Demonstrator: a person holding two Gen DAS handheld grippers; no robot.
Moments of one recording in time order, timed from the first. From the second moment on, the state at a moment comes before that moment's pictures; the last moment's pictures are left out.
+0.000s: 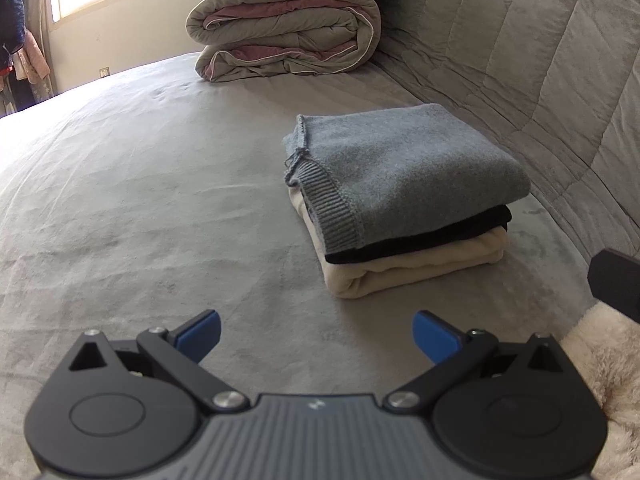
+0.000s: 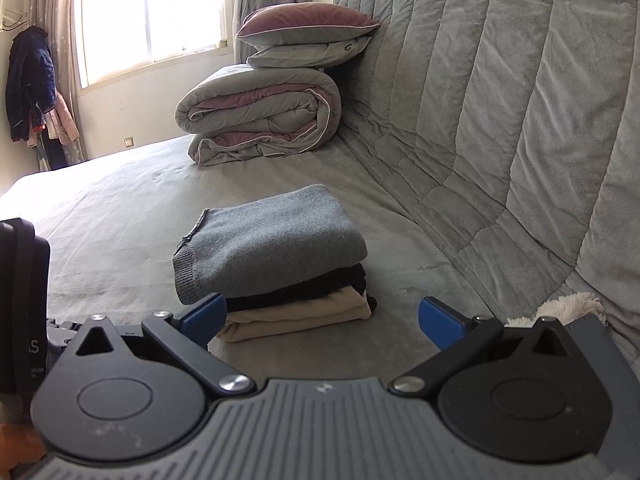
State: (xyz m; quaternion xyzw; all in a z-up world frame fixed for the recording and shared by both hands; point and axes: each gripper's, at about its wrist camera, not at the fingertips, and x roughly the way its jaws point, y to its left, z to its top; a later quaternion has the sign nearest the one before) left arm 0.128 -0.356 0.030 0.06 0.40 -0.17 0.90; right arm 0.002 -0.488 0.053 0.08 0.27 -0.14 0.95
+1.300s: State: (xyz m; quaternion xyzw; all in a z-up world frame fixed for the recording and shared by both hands) left arm 0.120 -0.358 0.039 0.07 0.37 -0.15 0.92; right arm 0.000 -0.521 0.063 0.18 0.24 -0.11 0.95
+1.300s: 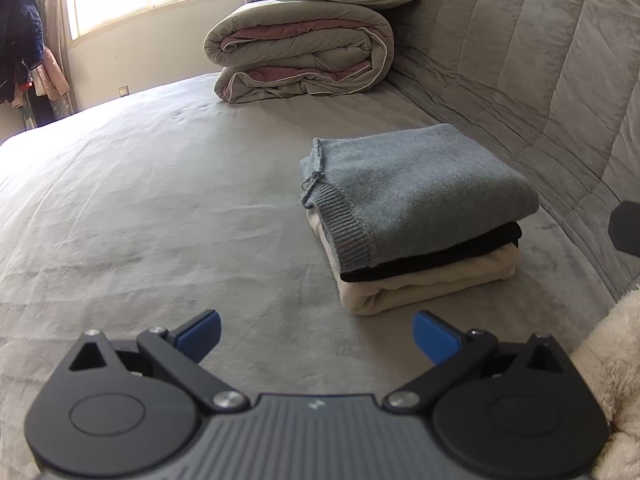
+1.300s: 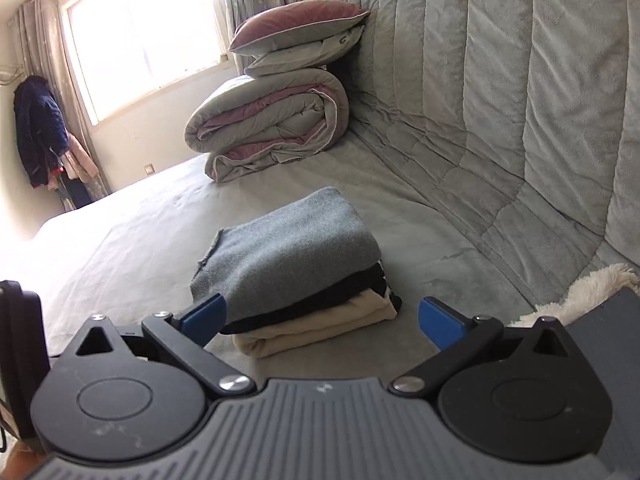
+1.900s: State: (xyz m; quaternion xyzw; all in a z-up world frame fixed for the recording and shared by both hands) left arm 0.109 -0.361 0.045 0.07 0.34 -0.14 0.93; right arm 0.050 -0.523 0.028 0.10 0.46 -0.28 0.84
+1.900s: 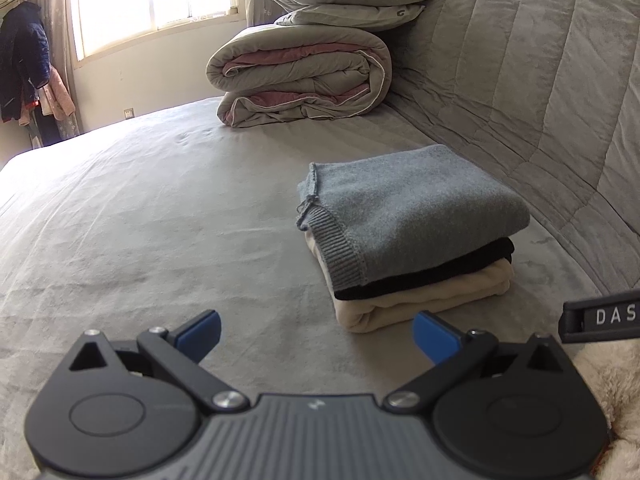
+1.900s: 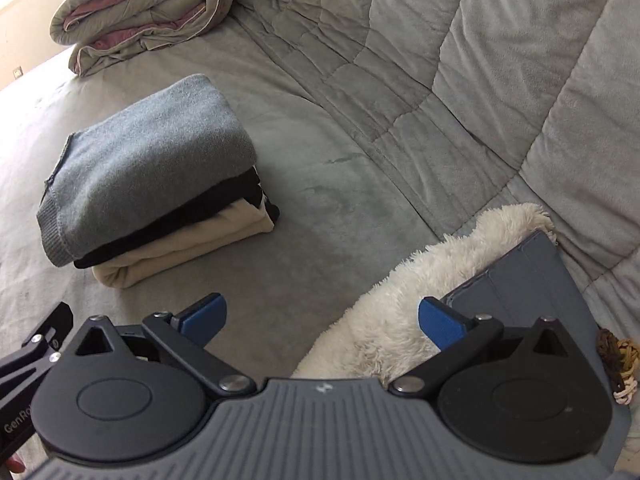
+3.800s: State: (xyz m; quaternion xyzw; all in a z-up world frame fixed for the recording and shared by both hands) left arm 0.006 -0.216 0.159 0.07 0.38 -0.15 0.91; right arm -0.054 -0.383 0.160 0.17 0.38 -0.19 0.89
